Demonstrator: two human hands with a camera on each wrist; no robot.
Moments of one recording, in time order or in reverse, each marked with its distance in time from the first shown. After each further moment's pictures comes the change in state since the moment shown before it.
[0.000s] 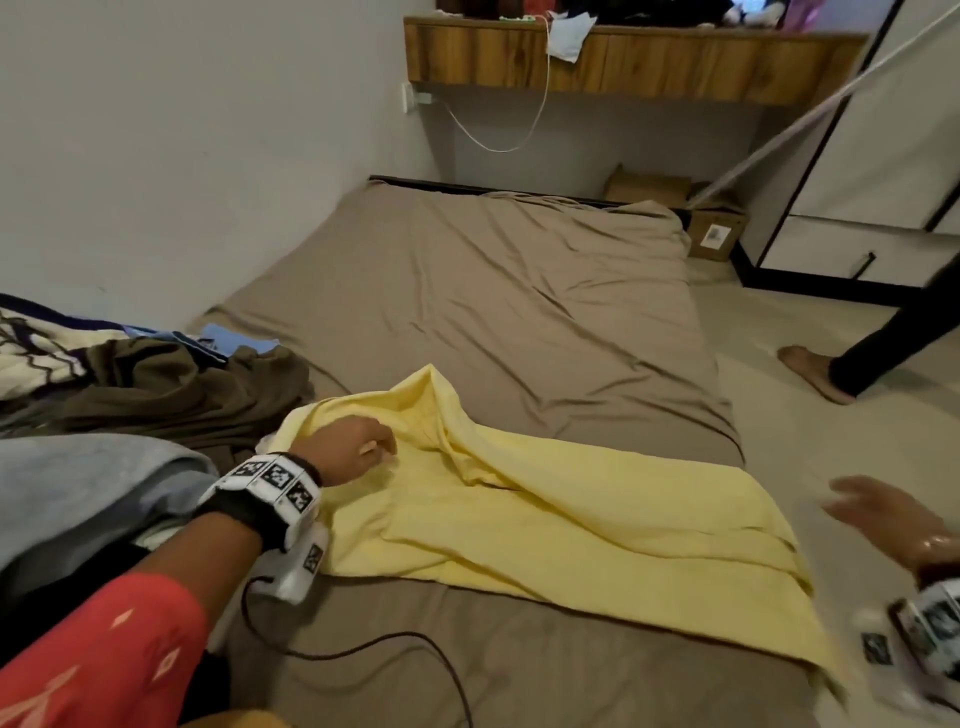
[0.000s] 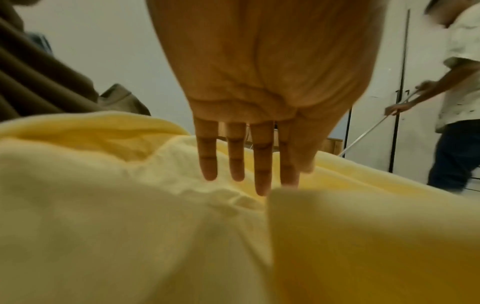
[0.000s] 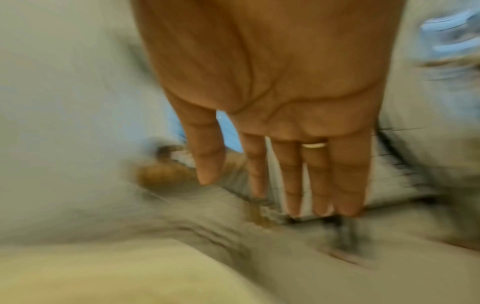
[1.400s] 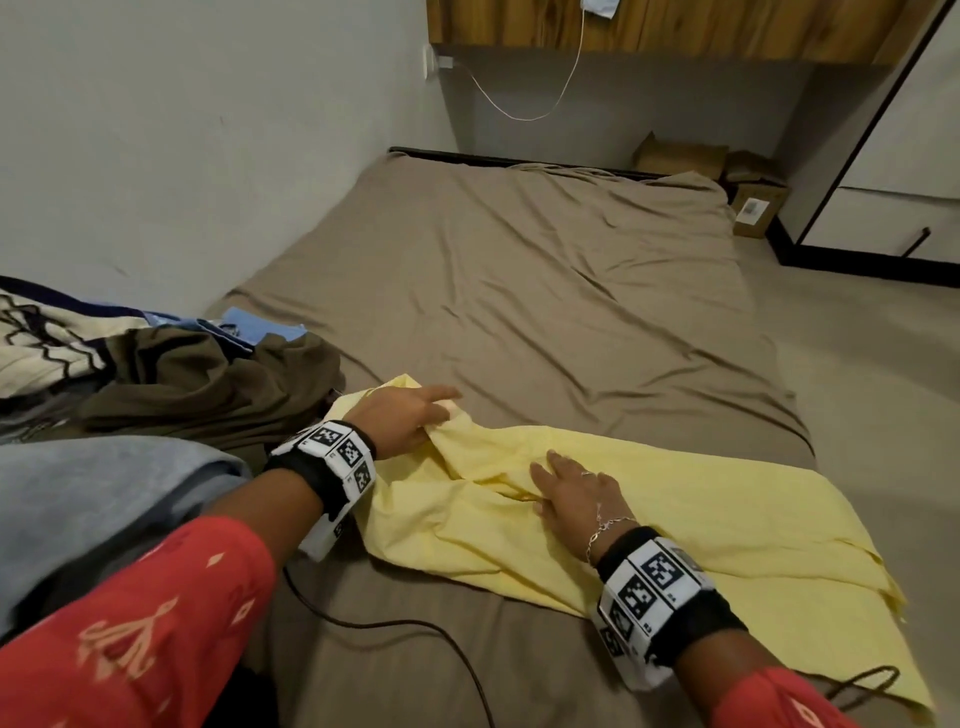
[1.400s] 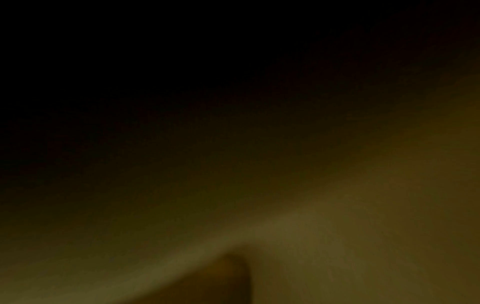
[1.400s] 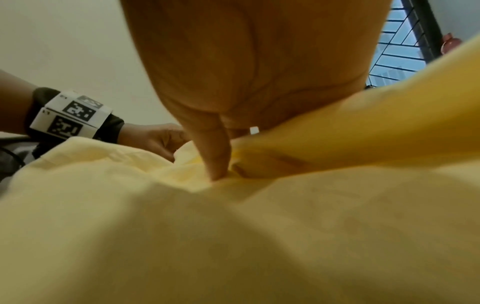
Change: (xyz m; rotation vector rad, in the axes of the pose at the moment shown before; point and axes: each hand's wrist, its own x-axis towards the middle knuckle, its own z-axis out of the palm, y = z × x) left_hand 0.037 -0.022 0.000 0.249 0.011 0.181; right_hand -0.077 -0.258 0.195 -0.649 -0.279 -0.586
